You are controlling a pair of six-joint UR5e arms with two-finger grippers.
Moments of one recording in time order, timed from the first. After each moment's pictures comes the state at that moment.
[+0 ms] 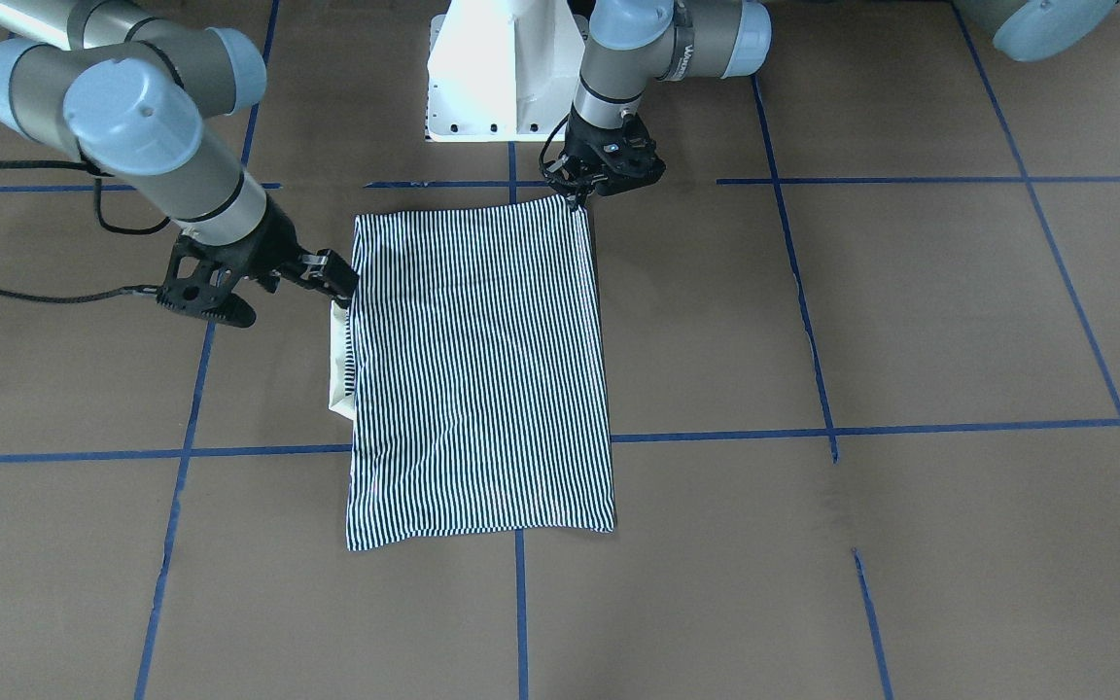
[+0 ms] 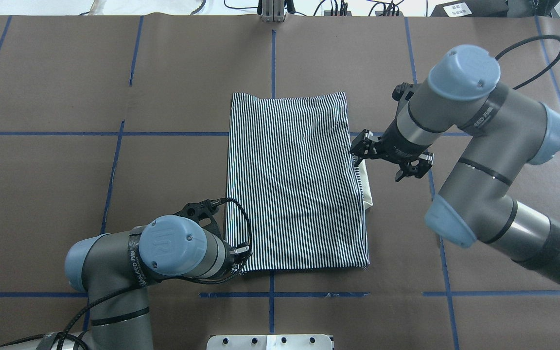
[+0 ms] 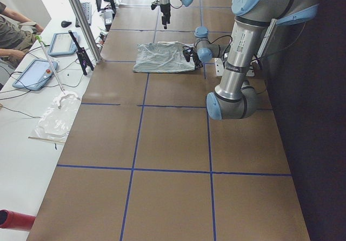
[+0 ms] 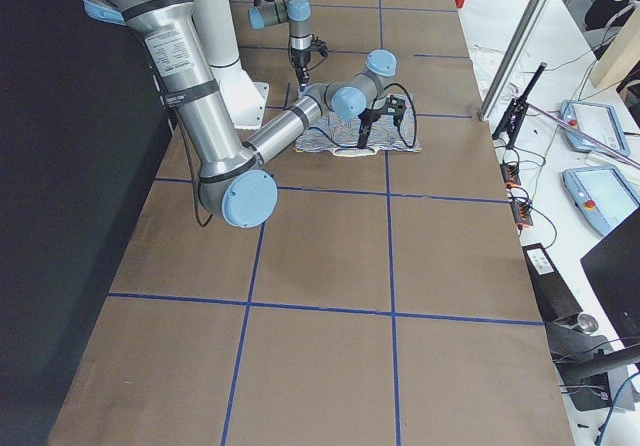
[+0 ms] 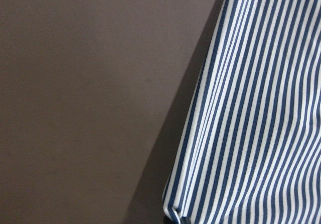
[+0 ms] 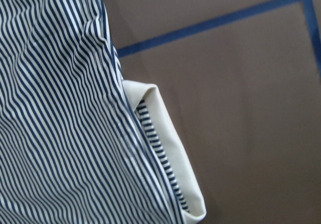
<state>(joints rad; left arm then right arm) -0.27 -2.07 -1.84 -1.73 -1.75 -1.80 0.69 -1.15 1.85 -1.53 2.13 1.48</state>
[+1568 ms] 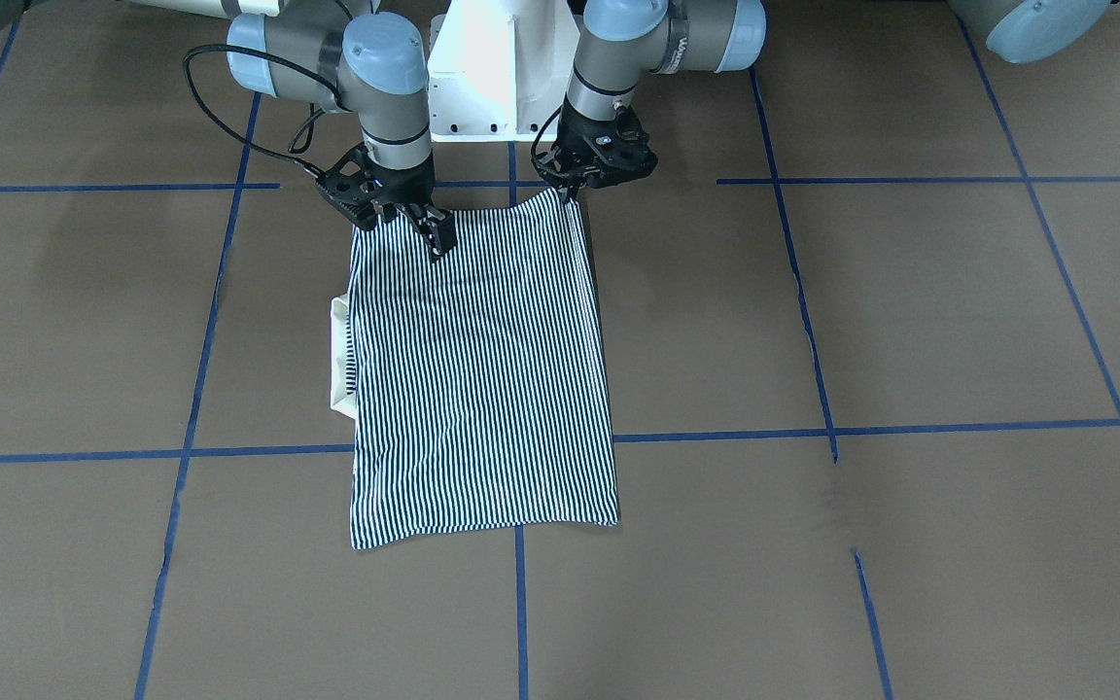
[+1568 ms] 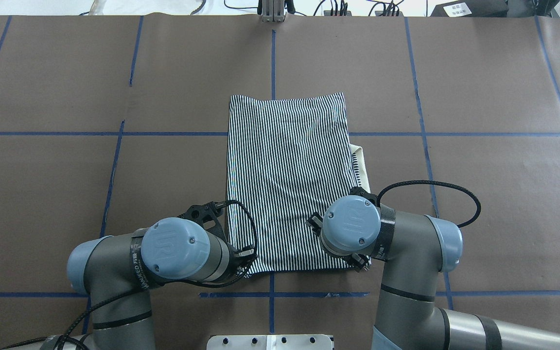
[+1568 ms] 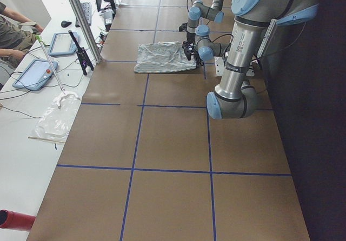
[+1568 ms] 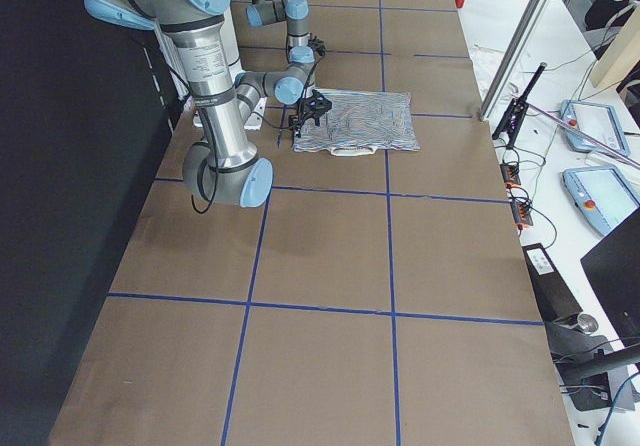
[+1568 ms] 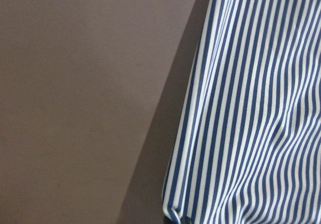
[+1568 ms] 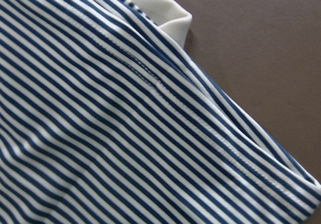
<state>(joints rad) -0.26 -2.08 -1.85 -1.73 -1.76 -1.80 0.31 -1.10 1.81 -1.60 1.72 2.11</state>
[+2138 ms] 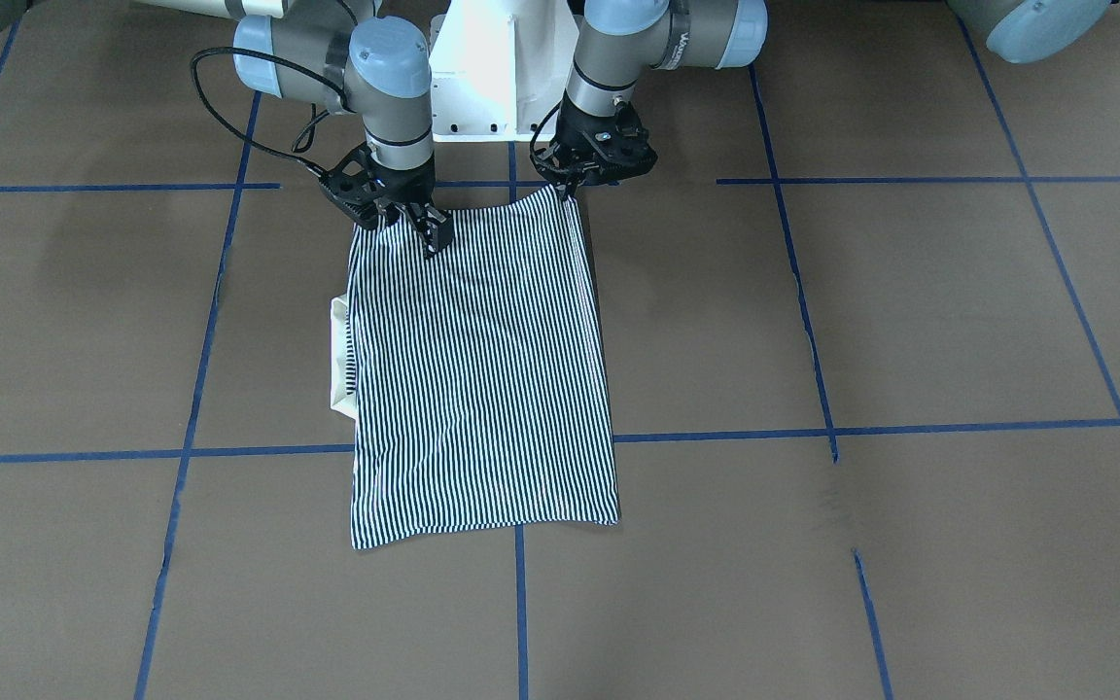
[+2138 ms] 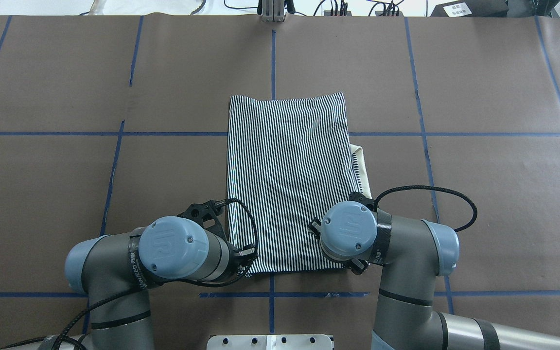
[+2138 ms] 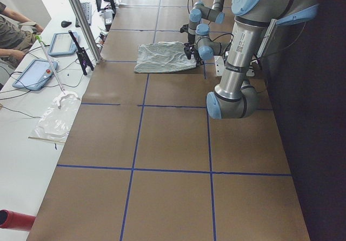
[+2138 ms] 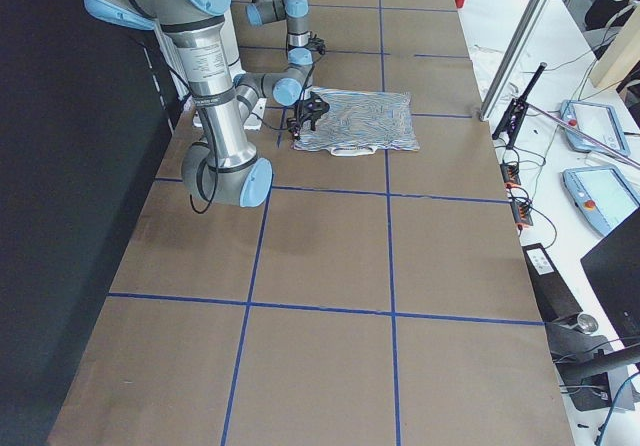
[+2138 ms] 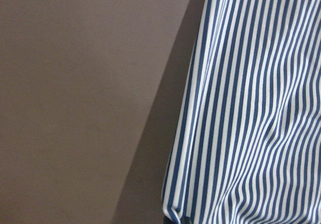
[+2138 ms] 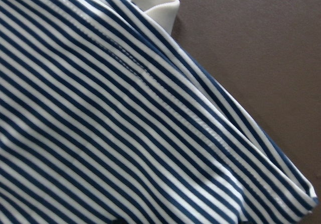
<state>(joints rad) -0.26 -2.08 -1.86 -1.73 -1.76 -1.79 0.30 -1.10 1.80 -1.61 1.72 2.11</state>
